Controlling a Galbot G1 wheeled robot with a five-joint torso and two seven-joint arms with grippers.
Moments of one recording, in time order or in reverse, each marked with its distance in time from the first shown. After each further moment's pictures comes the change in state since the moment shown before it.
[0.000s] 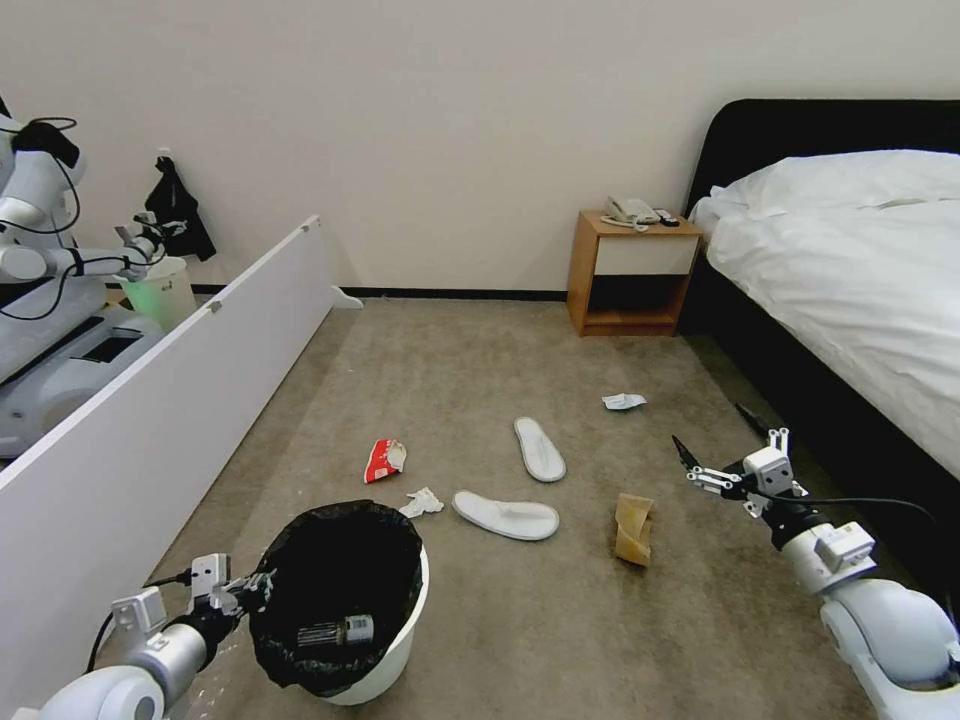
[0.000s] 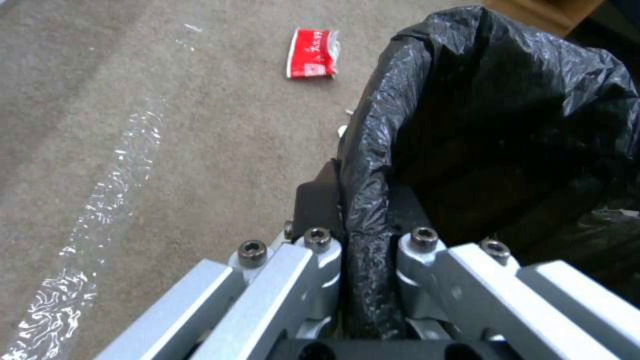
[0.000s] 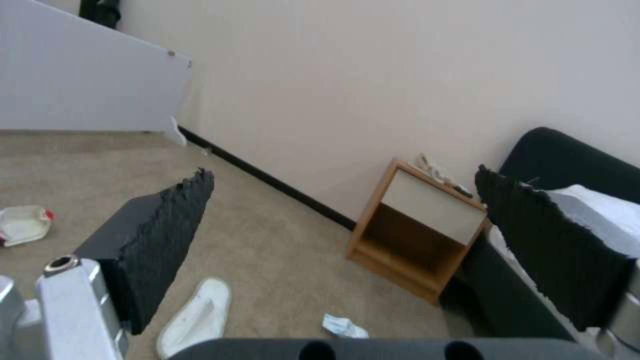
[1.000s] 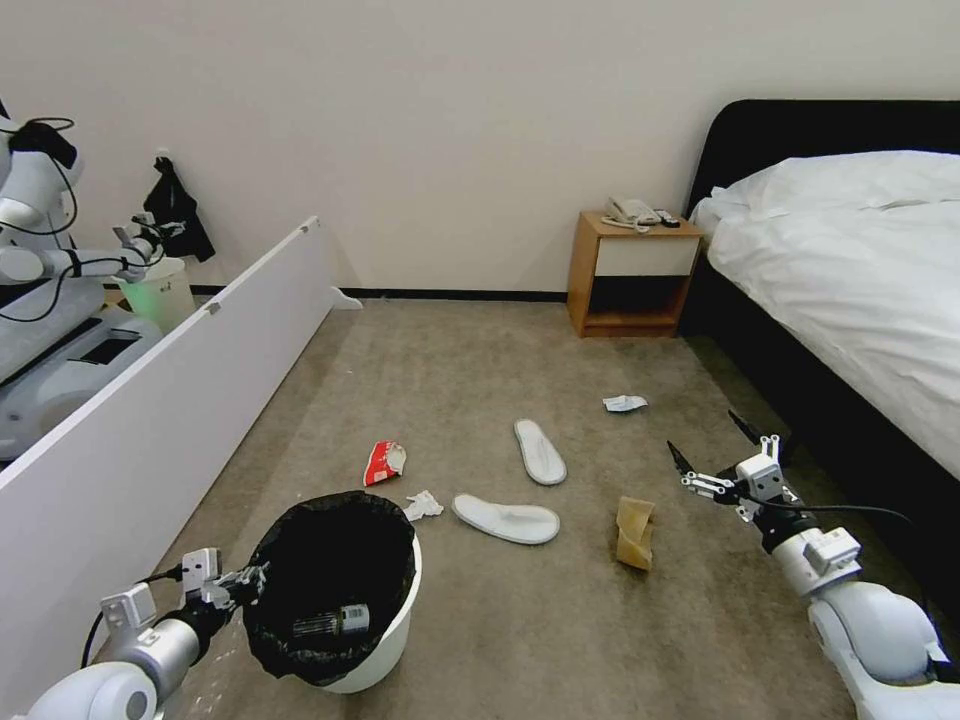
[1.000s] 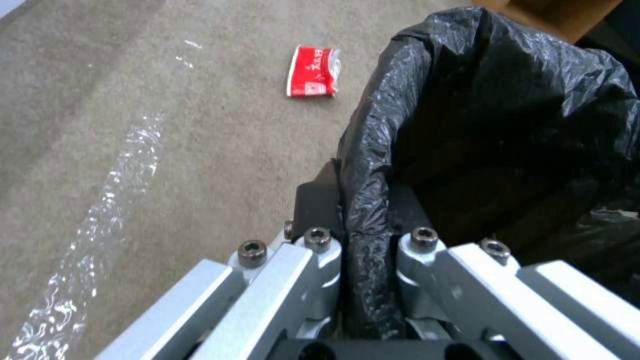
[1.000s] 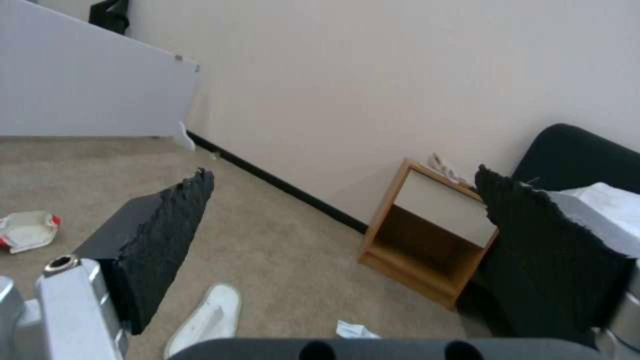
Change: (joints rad) left arm -0.019 -0.003 -0.008 0.009 -0.016 -0.004 -0.001; right arm 0.031 0.035 -0.013 -0.052 -0.006 0.034 -0.042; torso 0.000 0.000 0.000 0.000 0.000
